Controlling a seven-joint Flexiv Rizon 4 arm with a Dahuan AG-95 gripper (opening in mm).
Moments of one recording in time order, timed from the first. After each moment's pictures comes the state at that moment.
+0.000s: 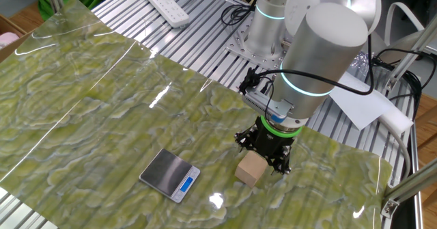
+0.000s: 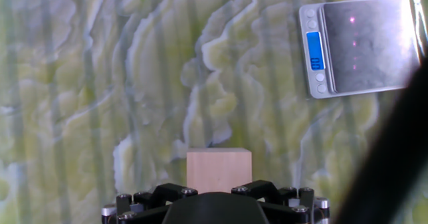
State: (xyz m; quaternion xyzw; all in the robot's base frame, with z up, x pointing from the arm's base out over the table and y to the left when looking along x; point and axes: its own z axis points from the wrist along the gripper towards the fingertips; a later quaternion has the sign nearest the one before) arm 0.507 0.201 0.051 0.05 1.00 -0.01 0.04
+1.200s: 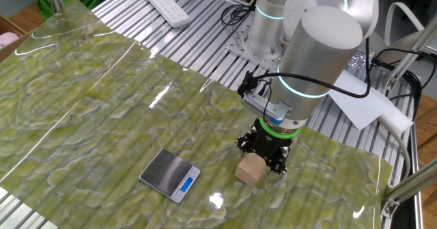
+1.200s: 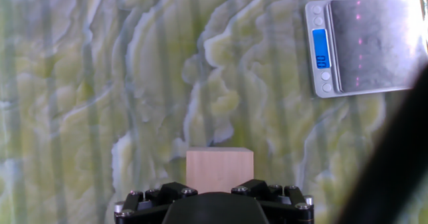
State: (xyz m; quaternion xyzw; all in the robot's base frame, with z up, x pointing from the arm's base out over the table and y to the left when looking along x) arm 0.508 0.201 0.043 0.04 1.00 -0.01 0.04
